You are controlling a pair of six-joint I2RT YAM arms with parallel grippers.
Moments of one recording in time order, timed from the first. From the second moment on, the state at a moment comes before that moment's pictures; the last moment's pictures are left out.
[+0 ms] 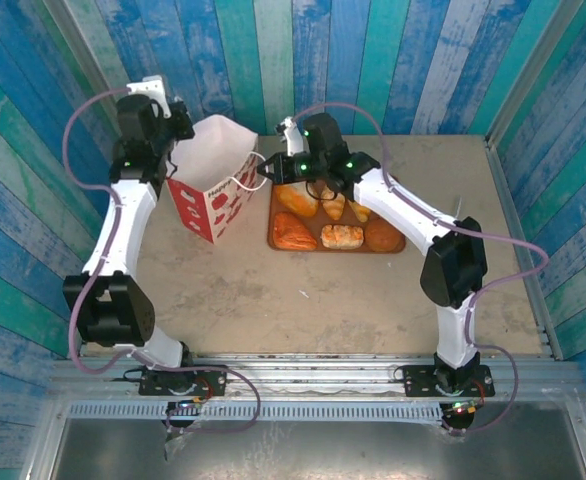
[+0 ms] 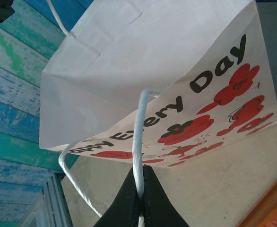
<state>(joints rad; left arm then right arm) 0.02 1.56 1.49 -0.12 0.14 -0.20 0.66 2.00 1.86 -0.33 -0.50 0.49</state>
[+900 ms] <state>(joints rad) 0.04 1.50 1.46 -0.13 0.14 -0.16 0.61 1.86 1.91 -0.47 -0.45 0.33</state>
